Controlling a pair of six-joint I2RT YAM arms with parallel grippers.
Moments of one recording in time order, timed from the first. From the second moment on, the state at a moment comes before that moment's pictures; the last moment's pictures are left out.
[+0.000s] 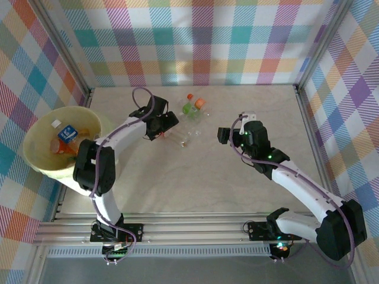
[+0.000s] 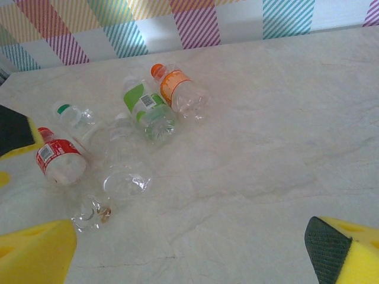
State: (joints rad) left arm -0.38 1.83 1.38 -0.53 -0.05 -0.91; right arm 0.52 1.11 0.79 -0.15 0.17 0.36
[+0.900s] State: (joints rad) left arm -0.34 1.99 1.31 -0.32 -0.02 -0.96; right arm 0.52 1.11 0.84 -0.26 0.10 0.35
